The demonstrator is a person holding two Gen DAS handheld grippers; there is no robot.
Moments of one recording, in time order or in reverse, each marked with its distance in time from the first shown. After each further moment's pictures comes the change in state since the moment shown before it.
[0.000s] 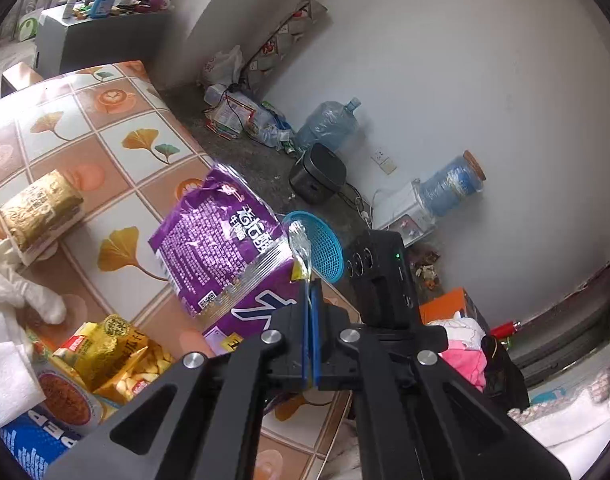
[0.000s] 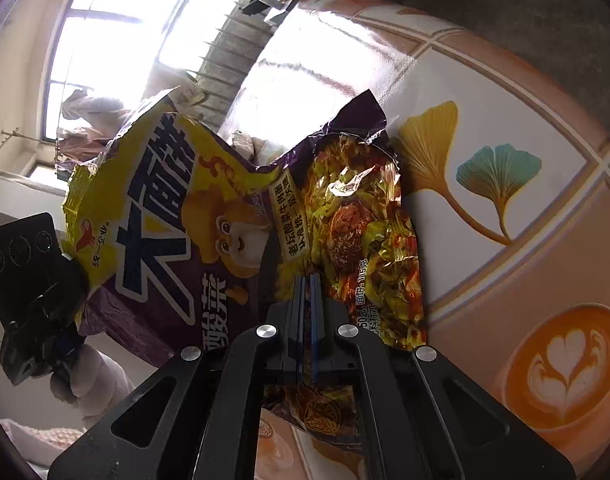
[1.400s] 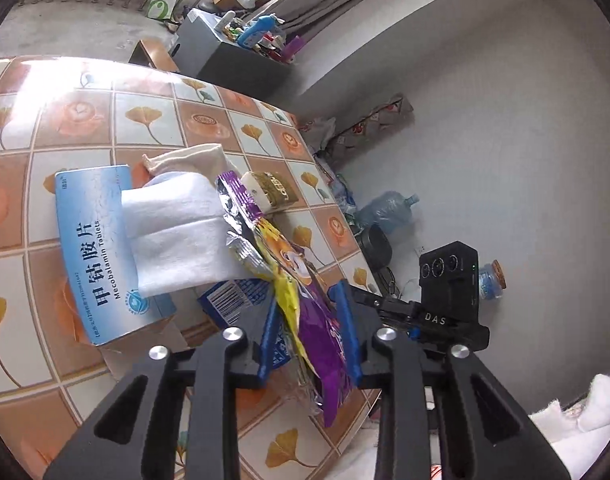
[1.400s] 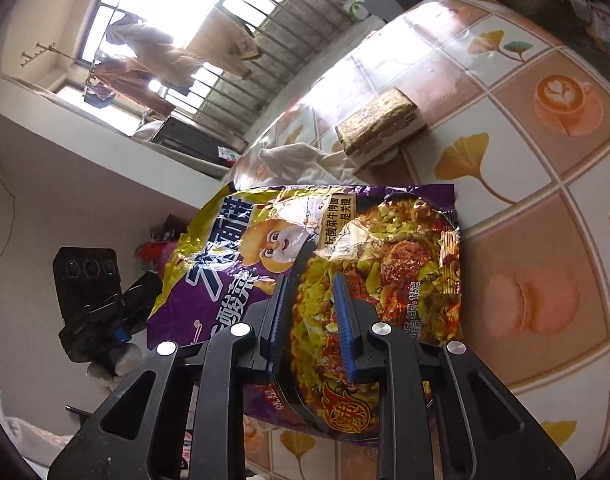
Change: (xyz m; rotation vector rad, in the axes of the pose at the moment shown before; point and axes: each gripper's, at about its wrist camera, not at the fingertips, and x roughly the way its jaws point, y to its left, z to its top) left arm -0.194 0.093 -0.095 -0.332 -0.301 0.093; right arm 0.041 0.124 -0.017 -0.265 0.074 0.018
